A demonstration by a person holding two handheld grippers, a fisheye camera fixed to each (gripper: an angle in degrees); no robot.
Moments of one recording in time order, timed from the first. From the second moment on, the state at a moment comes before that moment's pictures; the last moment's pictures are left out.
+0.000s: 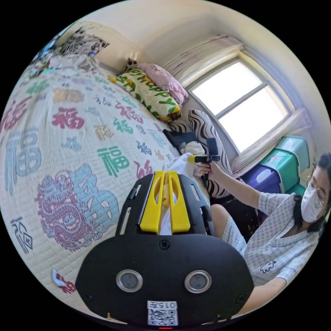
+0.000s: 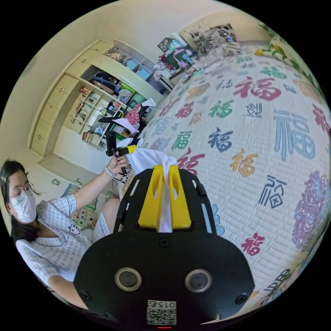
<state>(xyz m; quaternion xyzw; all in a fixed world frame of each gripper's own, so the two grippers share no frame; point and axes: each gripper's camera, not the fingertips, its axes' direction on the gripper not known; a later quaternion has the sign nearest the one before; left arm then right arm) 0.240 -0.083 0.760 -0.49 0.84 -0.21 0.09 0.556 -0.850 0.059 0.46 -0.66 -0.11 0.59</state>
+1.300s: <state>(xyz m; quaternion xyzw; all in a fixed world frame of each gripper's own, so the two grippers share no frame) 0.117 -0.171 0.585 -0.52 0.86 0.02 0.04 0.309 -0.702 0.092 0.34 -0.46 -0.29 0.77</state>
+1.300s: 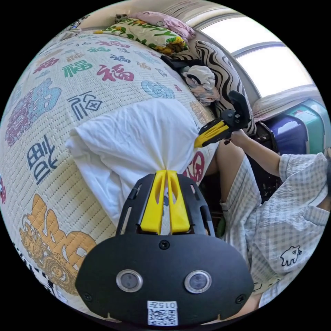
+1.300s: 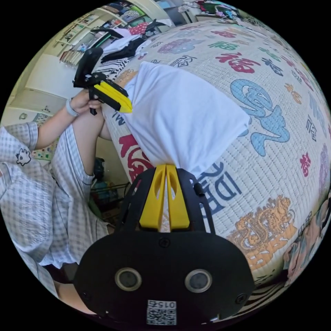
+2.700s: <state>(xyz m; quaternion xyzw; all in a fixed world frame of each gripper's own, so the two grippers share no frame) 0.126 0.041 0.676 -0.62 0.76 -0.18 -0.08 0.307 -0.907 0.269 0.30 -0.75 -0.12 0.58</state>
